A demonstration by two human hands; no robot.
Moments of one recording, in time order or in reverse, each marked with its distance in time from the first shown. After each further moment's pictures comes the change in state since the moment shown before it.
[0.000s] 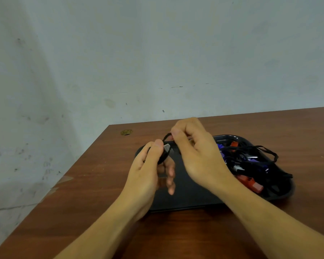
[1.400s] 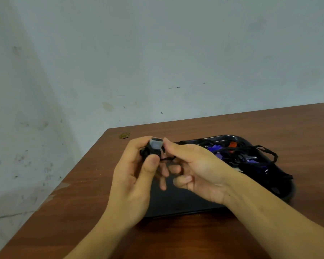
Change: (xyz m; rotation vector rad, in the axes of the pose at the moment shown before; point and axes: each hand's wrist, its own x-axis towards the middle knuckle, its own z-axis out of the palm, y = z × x) left_hand -0.010 0.006 -0.003 0.369 -0.008 0.512; right_hand -0.002 -0.002 -0.018 0.820 -0.468 0.671
